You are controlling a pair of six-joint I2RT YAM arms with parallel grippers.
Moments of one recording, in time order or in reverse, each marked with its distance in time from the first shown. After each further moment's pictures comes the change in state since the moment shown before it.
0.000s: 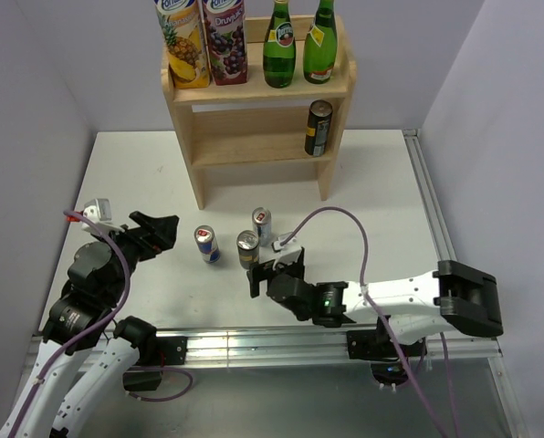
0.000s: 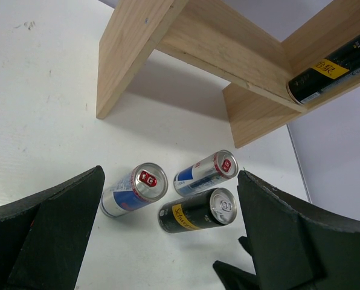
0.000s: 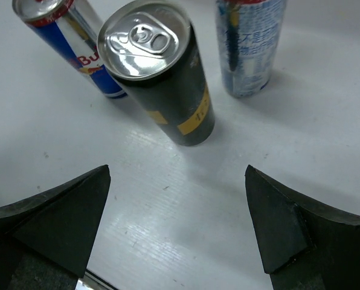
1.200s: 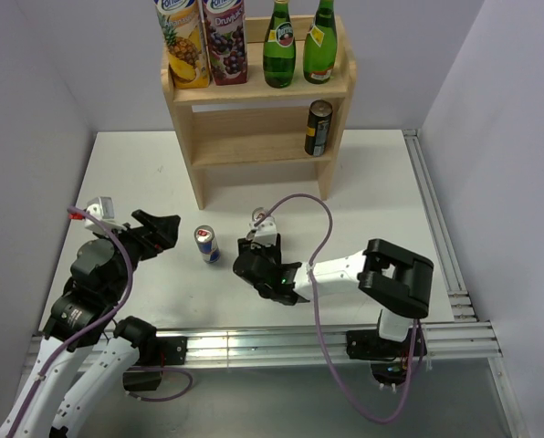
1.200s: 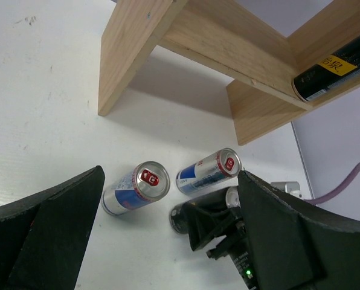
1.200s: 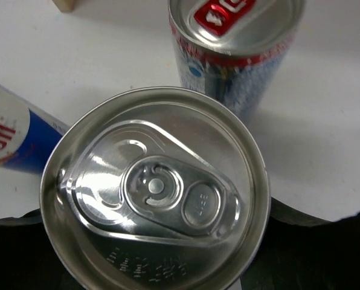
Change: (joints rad) left arm -0.002 0.028 0.000 0.000 0.001 0.000; right arm -0.146 0.494 0.271 0.114 0.092 0.001
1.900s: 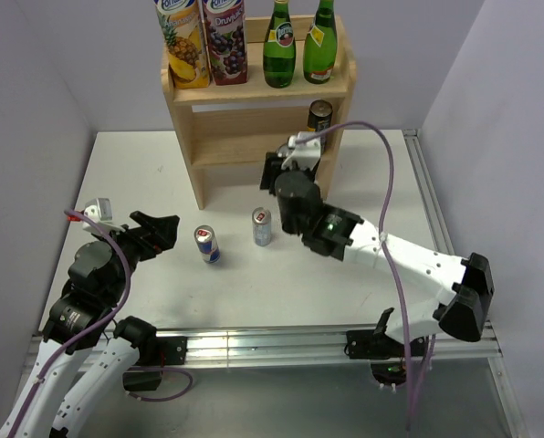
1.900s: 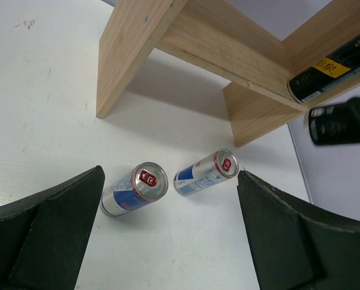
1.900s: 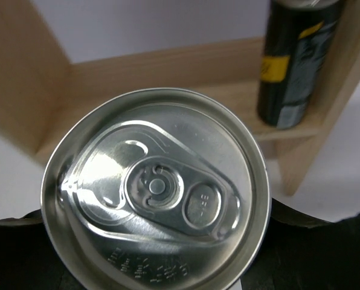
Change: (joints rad) left arm 0.000 -0.019 0.000 0.000 0.000 0.000; right arm -0.168 -0.389 0.380 -0.280 0.066 -0.338
